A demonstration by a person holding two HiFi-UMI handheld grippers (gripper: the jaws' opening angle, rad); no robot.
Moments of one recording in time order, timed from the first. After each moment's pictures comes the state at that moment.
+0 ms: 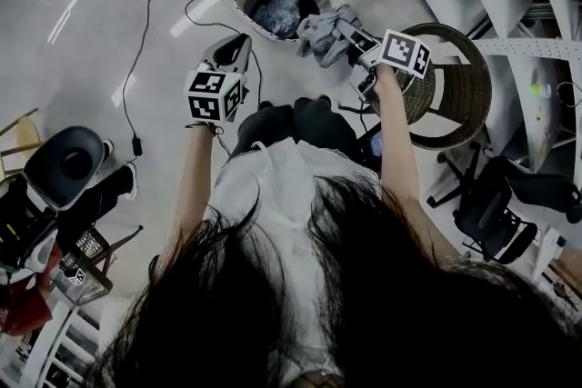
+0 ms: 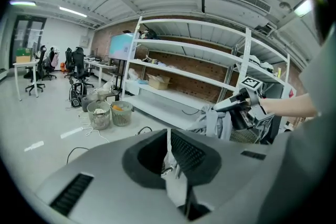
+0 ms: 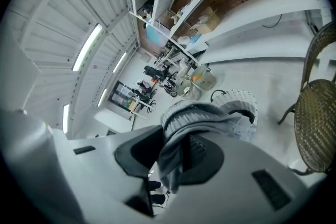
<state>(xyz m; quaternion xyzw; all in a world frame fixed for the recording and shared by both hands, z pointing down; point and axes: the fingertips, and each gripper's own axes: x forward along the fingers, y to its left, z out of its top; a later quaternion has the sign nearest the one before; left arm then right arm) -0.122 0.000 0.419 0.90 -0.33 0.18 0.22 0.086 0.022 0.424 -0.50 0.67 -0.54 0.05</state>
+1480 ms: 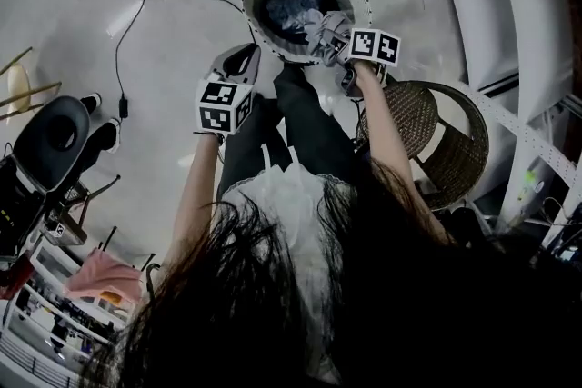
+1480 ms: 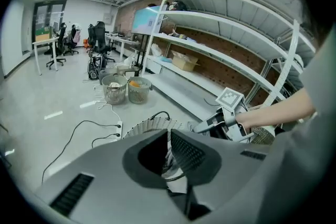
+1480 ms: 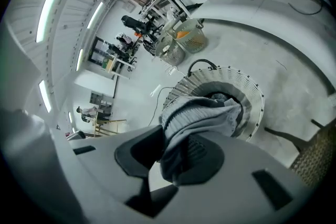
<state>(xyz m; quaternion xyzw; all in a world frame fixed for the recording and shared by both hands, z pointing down) -0.068 -0.110 0.539 0.81 -0.41 0.26 0.33 0.108 -0.123 0.665 -0.40 0.62 -0.64 -0.19</state>
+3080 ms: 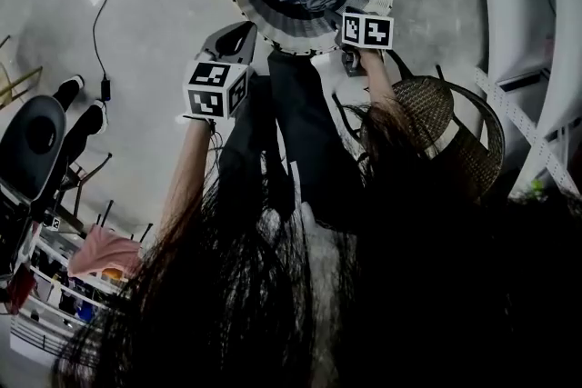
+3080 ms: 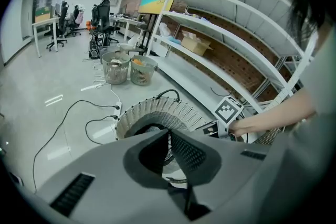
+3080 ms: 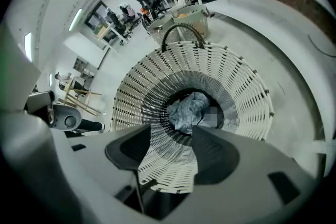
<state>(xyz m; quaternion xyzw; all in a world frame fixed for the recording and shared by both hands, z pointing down) -0.054 -0.137 0.680 0.78 -0.40 0.29 0.39 0.143 -0.126 0.846 -0.41 0.64 -0.55 -0.35</state>
